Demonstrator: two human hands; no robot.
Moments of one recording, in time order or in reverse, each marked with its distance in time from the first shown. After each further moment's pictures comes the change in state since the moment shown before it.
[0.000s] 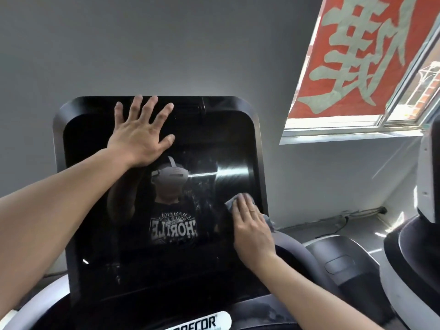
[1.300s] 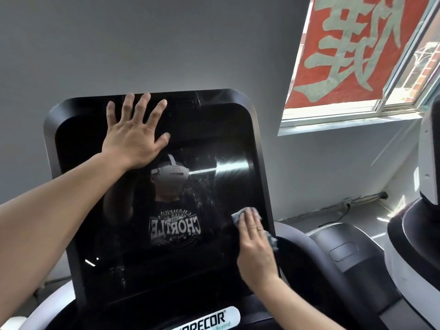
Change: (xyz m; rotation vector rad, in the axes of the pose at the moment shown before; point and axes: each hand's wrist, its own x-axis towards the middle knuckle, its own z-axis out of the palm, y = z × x) left_hand -0.001 -0.002 0.009 0.016 0.079 0.031; right_hand -0.052 -0.027 0.027 0.193 -0.033 0.216
